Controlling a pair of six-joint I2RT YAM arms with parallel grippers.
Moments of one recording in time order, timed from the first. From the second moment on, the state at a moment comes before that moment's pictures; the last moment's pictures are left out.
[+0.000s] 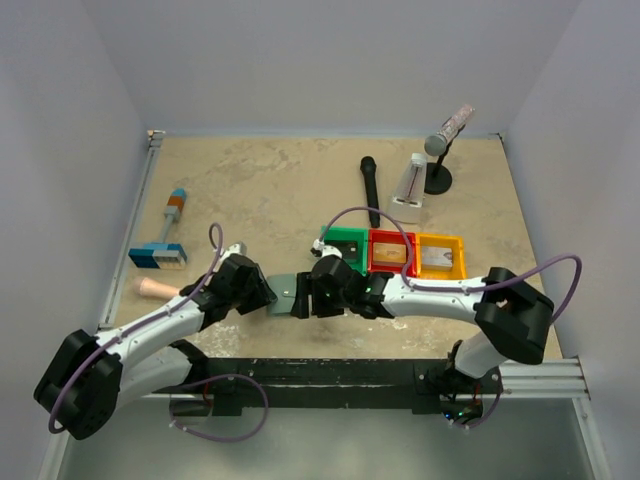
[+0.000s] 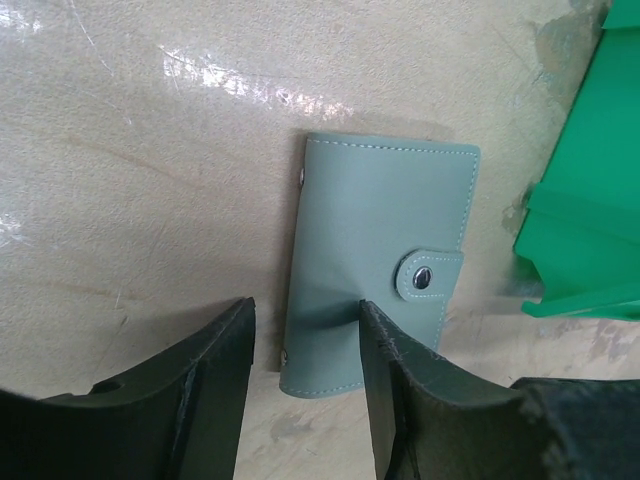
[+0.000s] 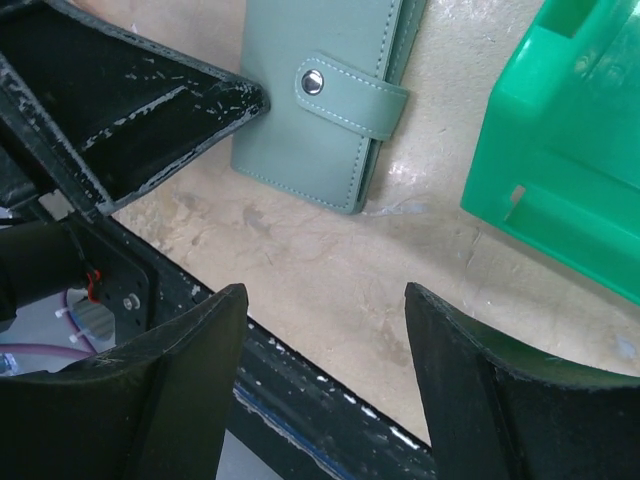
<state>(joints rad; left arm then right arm) -0.60 1.04 0.39 -0.26 -0.07 -0.94 1.10 1.52 0.83 -0.13 0.03 0.92</state>
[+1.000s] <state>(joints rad) -0.60 0.94 0.30 -0.22 -0.05 -0.94 1.05 1.73 0.92 -0.06 0.00 1.06</state>
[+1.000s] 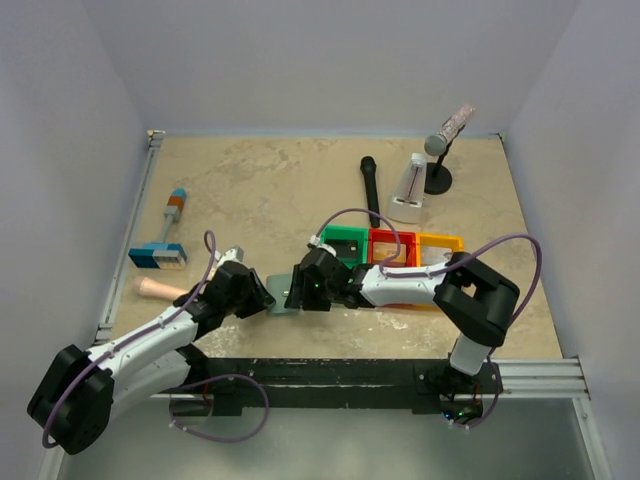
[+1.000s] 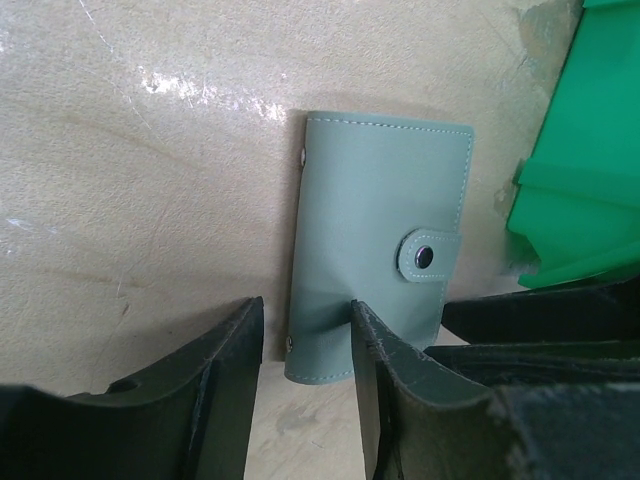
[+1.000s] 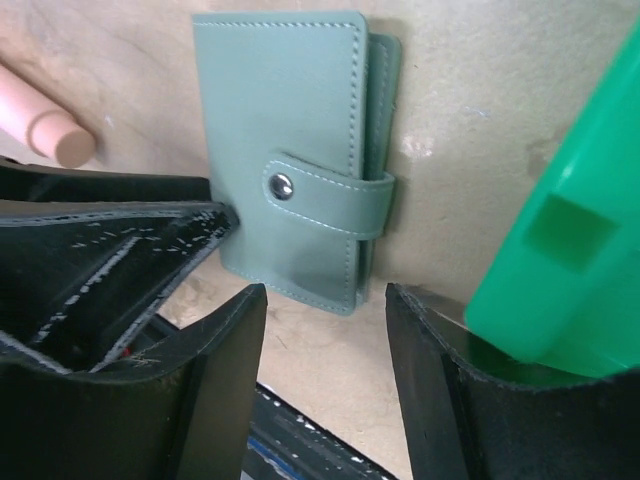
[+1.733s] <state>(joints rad) -0.60 0.94 0.30 -0.20 -0.04 -0.94 1.04 1.76 0.92 0.02 -0.07 1.07</state>
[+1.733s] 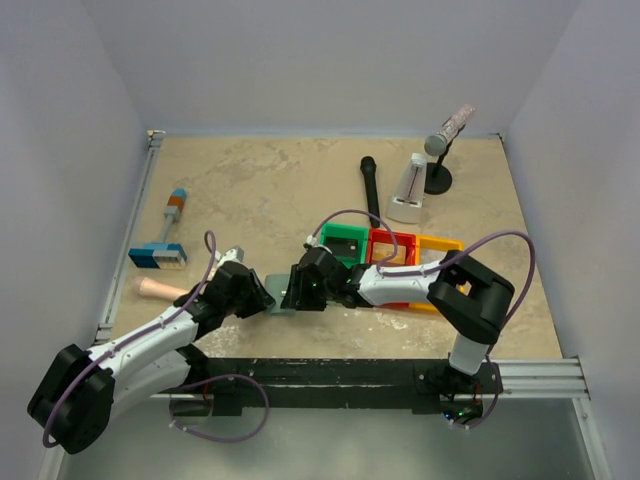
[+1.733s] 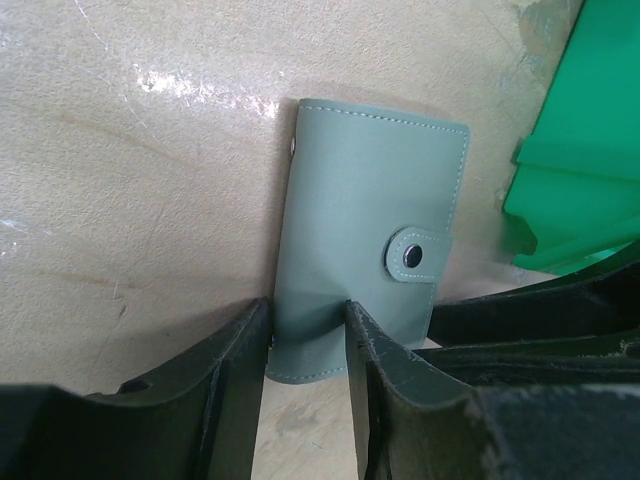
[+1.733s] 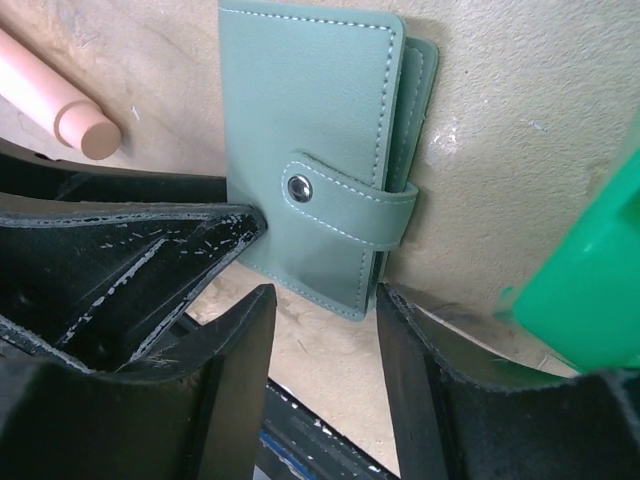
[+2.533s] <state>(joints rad) -0.59 0.90 0.28 -0.23 -0.03 -0.94 1.03 1.74 0.86 0.09 -0.10 1.05</state>
